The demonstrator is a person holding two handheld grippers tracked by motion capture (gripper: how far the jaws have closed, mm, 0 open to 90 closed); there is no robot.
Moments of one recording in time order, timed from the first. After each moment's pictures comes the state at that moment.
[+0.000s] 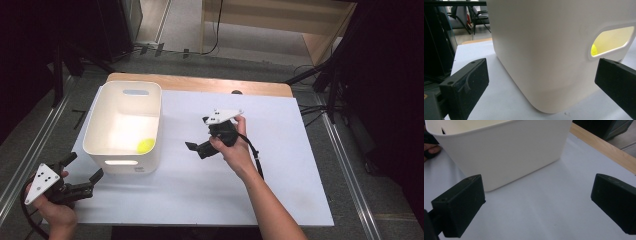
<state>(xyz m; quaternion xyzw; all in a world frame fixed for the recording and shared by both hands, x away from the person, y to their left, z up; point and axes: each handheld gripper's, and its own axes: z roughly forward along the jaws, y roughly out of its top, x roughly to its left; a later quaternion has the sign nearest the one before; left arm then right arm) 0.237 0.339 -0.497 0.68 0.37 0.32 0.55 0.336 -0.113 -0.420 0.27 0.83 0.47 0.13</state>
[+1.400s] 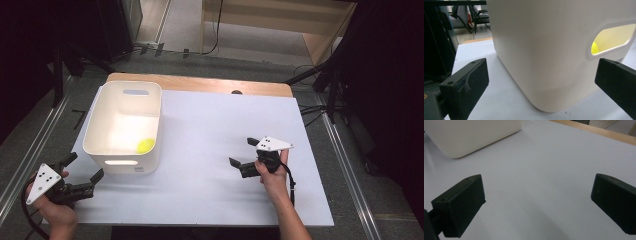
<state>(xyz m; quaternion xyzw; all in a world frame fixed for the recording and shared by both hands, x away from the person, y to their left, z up) 0.236 0.337 -0.497 0.68 0.37 0.32 0.54 0.284 -0.229 -0.487 0.37 0.77 0.49 0.17</state>
